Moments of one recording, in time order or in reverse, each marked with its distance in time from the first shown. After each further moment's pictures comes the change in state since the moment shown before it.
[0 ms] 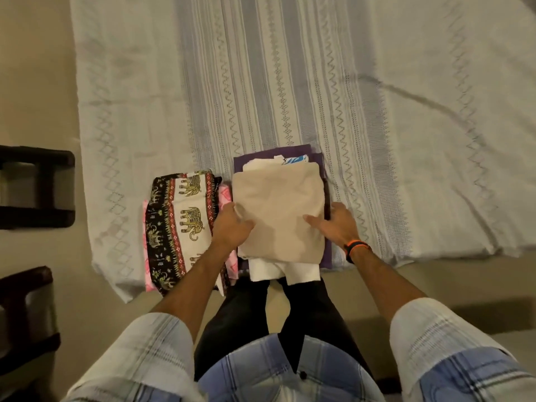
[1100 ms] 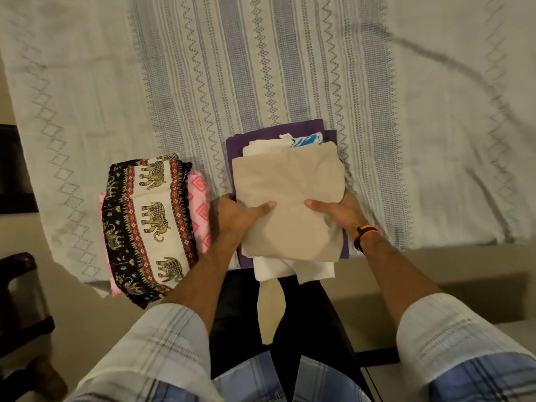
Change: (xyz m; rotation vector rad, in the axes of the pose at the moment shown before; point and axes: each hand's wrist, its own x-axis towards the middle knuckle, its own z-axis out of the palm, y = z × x) left_hand 0.054 0.005 0.079 -0.326 0.049 -0.211; right_hand 0.063 0.038 -0.013 0.425 -0.155 0.068
